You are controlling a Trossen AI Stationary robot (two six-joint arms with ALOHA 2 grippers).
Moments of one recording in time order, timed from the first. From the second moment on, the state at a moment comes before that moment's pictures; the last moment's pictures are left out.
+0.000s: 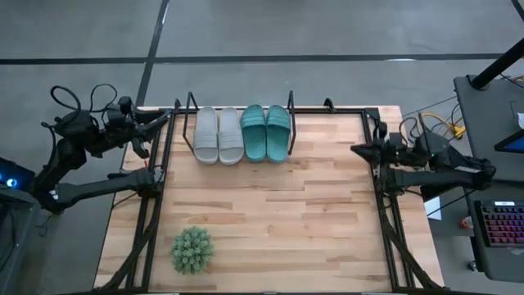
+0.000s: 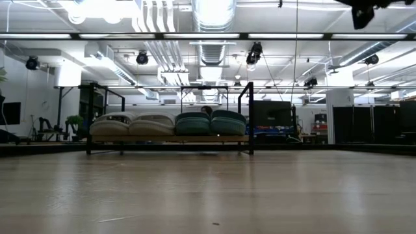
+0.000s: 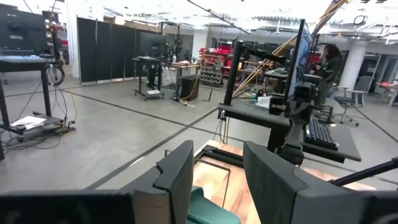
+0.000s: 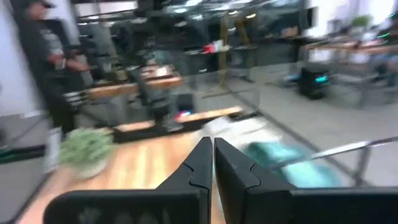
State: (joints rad) left arm 0.41 0.46 1.01 -0.53 -0.04 -0.10; right arm -0.04 0.27 0.61 -0.35 0.15 0.09
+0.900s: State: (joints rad) left arm 0.41 0.52 1.01 -0.45 -0.12 -0.10; right arm -0.03 0.00 0.03 0.03 -0.03 0.17
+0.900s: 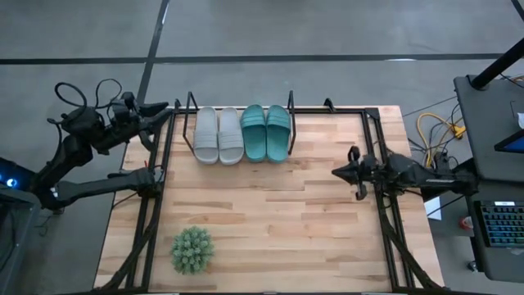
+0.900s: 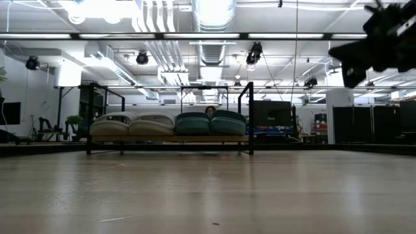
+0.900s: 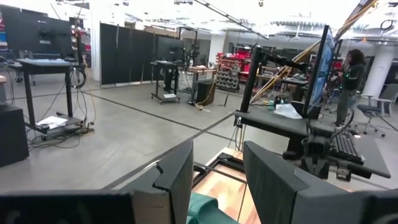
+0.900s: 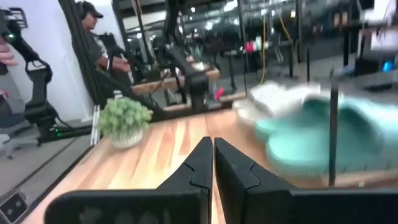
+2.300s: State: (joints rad) left arm 0.39 0.12 0.46 -0.44 -0.10 -0.11; right arm -0.04 0.02 0.01 0.06 0.03 0.23
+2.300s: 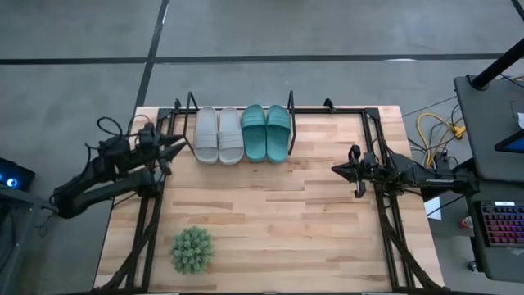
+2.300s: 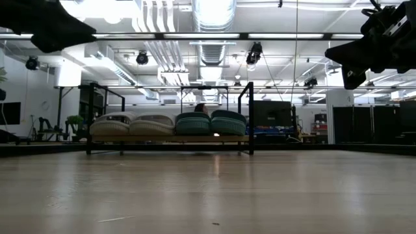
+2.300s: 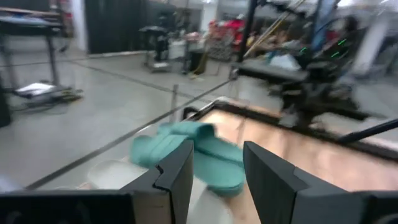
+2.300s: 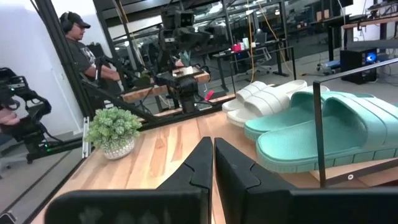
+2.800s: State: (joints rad) left arm 0.38 0.03 0.38 -0.45 0.10 -0.19; right arm -0.04 0.02 0.01 0.07 0.04 0.24
